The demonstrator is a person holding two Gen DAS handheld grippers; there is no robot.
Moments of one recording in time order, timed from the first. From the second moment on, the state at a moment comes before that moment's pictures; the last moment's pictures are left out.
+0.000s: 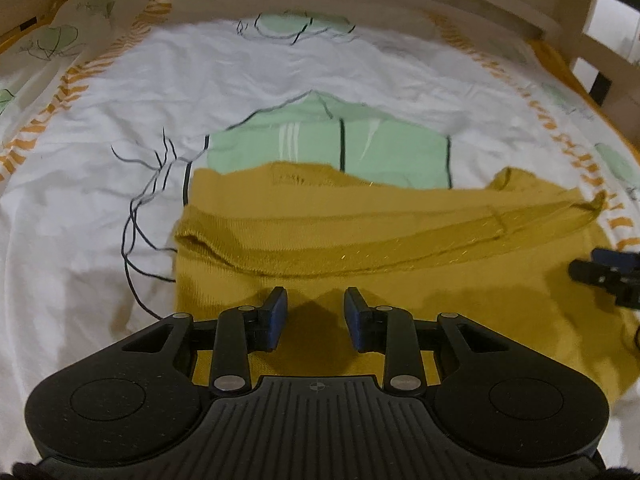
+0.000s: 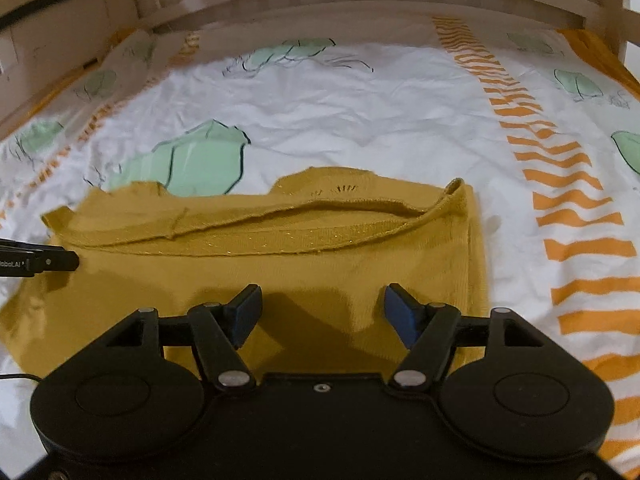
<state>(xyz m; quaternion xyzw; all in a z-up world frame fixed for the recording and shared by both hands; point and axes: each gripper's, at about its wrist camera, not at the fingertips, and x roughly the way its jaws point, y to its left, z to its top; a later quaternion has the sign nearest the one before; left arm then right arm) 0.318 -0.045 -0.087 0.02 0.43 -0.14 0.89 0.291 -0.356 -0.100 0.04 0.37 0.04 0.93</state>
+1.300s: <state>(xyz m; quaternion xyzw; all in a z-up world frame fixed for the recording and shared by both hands) 0.398 -0.060 -0.066 0.00 0.41 -0.10 0.90 0.360 -0.375 -0.098 0.08 0.32 -0.01 0.94</state>
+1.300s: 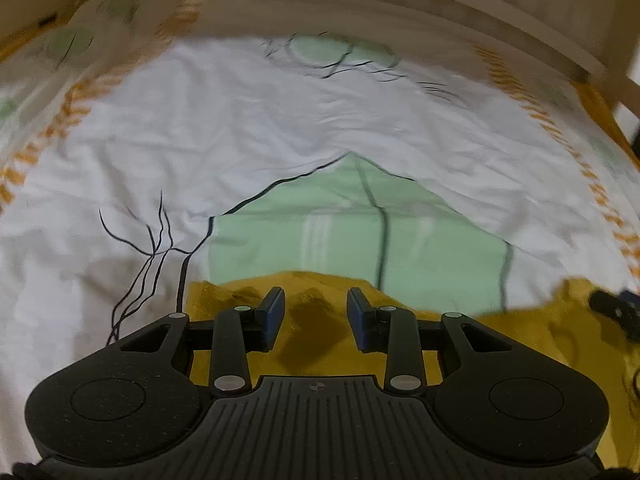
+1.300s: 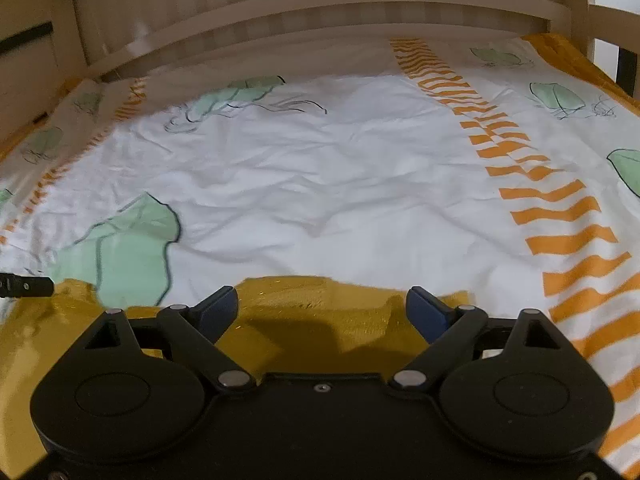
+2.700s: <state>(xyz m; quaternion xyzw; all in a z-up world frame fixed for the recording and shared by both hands) 0.259 -0.083 -0.080 0.05 0.50 -0.13 0.85 0.224 -0.423 -0.107 0.18 0.46 0.02 0.87</state>
